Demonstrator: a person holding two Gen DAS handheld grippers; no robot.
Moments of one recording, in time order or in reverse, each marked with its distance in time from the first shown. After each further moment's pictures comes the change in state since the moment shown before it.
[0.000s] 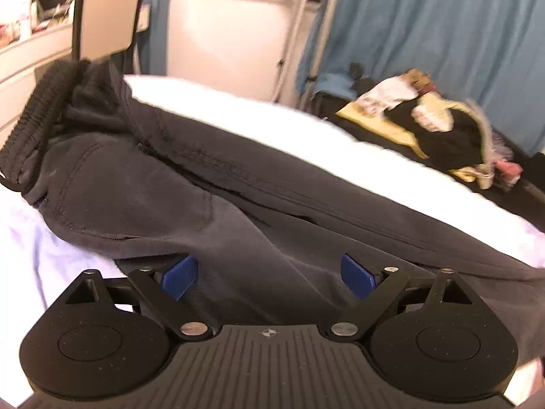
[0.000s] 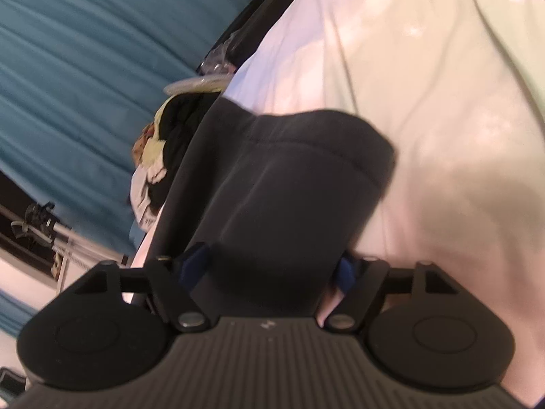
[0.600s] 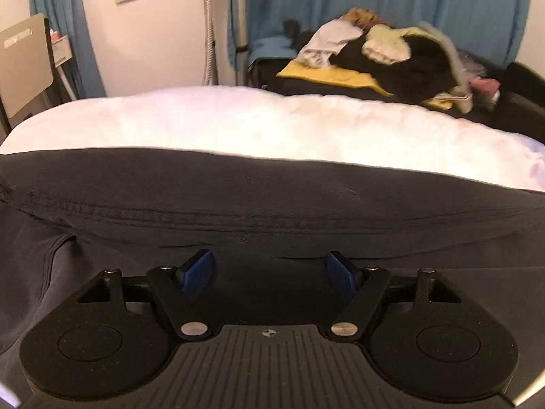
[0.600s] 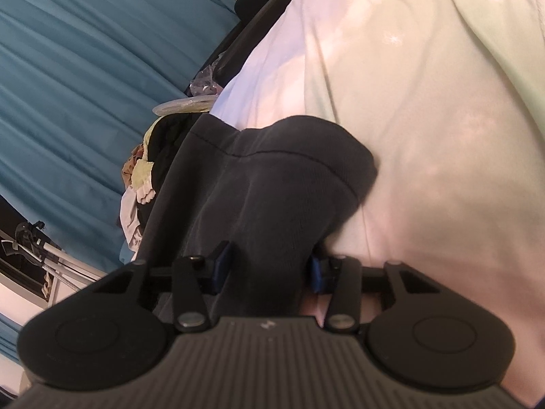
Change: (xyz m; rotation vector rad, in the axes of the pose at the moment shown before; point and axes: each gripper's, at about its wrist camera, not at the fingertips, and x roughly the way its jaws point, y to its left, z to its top) left arm 0.134 -0.081 0.022 0.279 0.095 -0.009; right arm 0.014 0.000 -0.003 0.005 -0.075 -0.035
